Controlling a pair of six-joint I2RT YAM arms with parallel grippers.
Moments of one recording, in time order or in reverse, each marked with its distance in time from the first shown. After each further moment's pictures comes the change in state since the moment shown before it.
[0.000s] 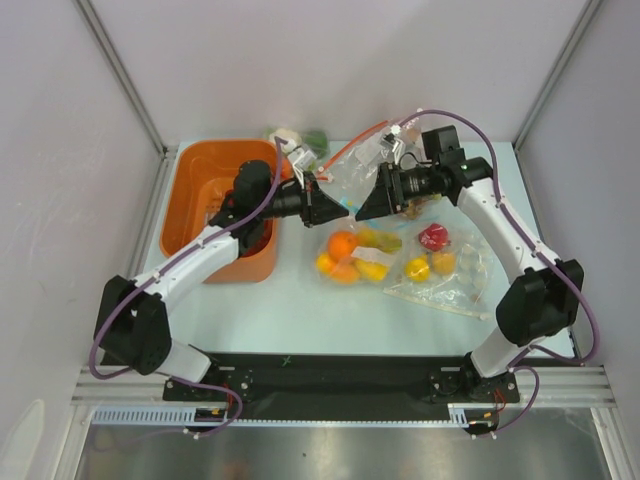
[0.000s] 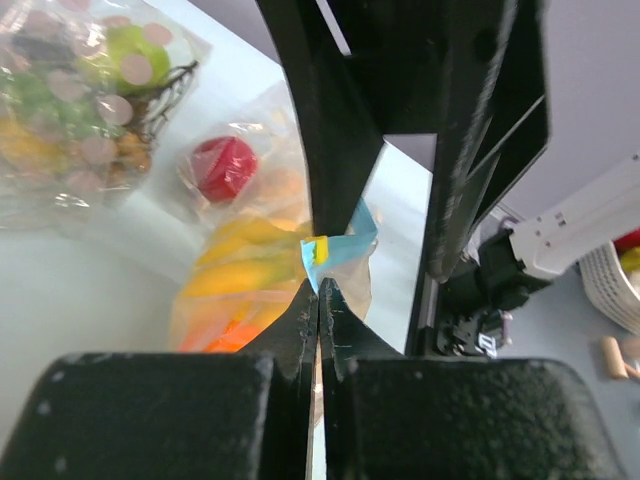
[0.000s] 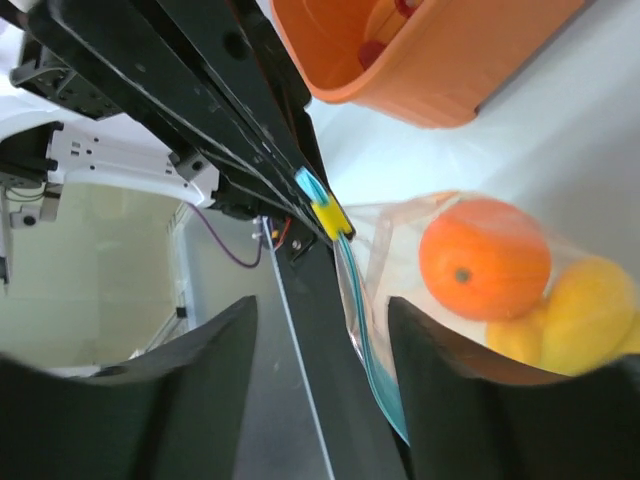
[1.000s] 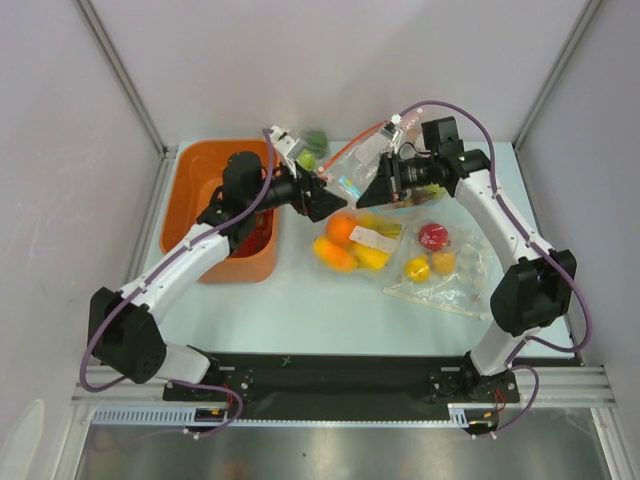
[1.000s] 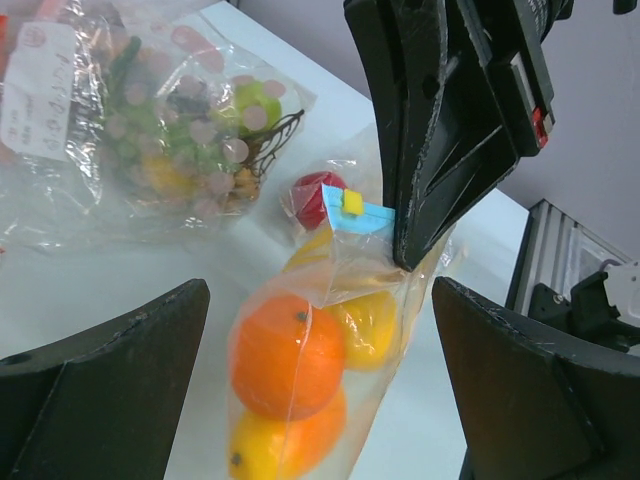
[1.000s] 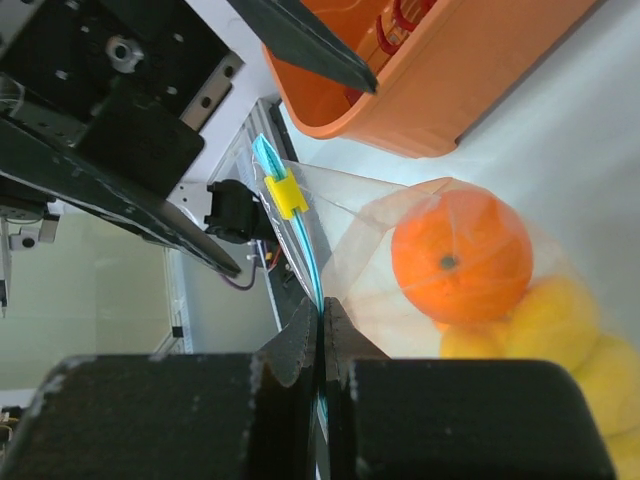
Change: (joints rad) left arm 0.028 -0.055 0.077 -0.137 -0.174 0.148; right arm -0.016 0.067 0.082 0.036 0.009 0.038
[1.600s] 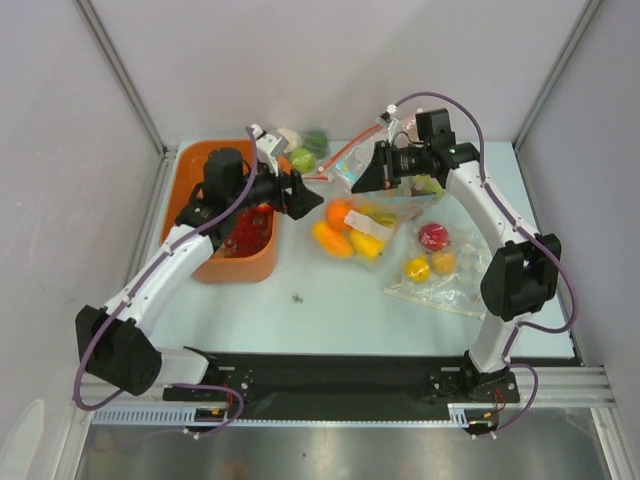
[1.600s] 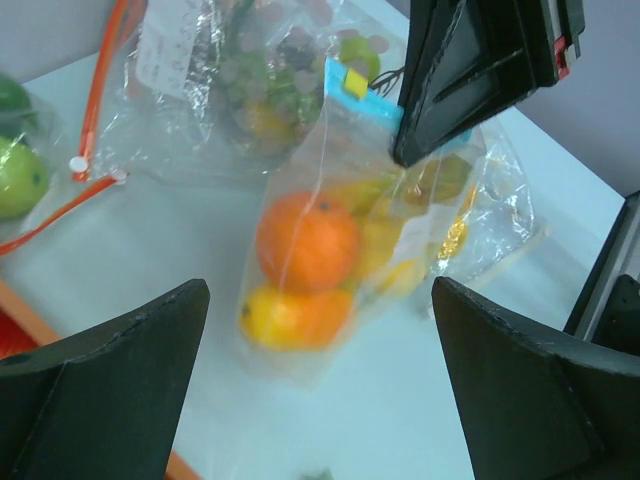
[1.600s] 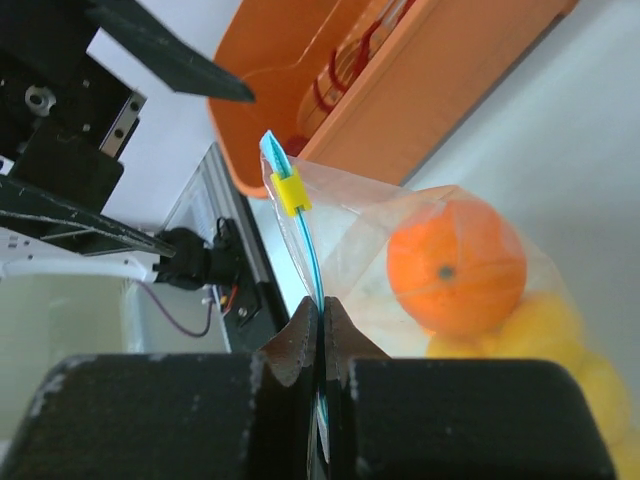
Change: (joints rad) left arm 0.103 -0.078 0.027 -0.251 -0.079 0.127; right arm -0.001 0.115 0.088 0.137 0.090 0.052
